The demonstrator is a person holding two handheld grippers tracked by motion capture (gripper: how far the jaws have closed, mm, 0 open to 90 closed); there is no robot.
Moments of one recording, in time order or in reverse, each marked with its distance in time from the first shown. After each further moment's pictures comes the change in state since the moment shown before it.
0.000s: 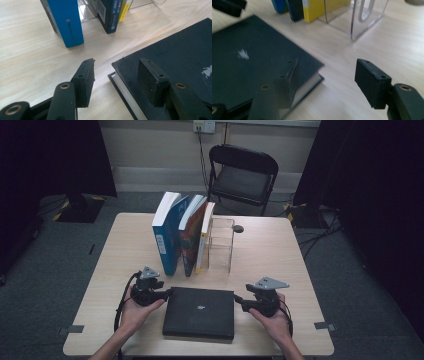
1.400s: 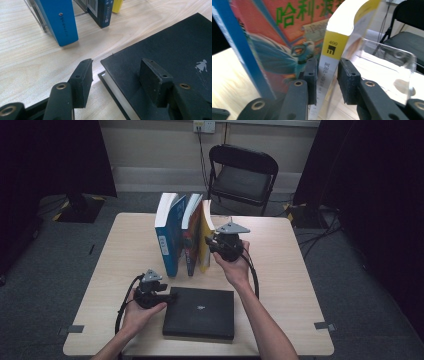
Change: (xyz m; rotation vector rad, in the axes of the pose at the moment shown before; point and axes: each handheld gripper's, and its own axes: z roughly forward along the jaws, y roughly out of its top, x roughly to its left) left arm -0.002 -0.007 0.007 -0.019 -0.059 0.018; right arm 0.020 0.159 0.075 -0.160 -0.105 -0.059
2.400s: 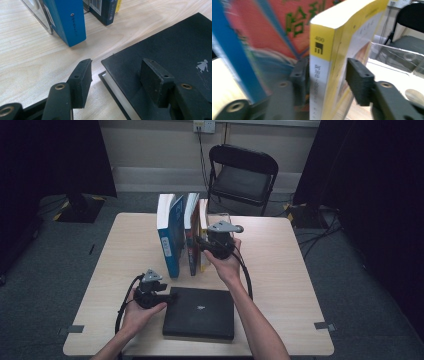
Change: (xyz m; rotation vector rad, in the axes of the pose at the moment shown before) left arm 0.000 0.000 0.000 0.000 0.004 0.002; right arm 0.011 0.002 0.026 -0.029 -0.002 0.007
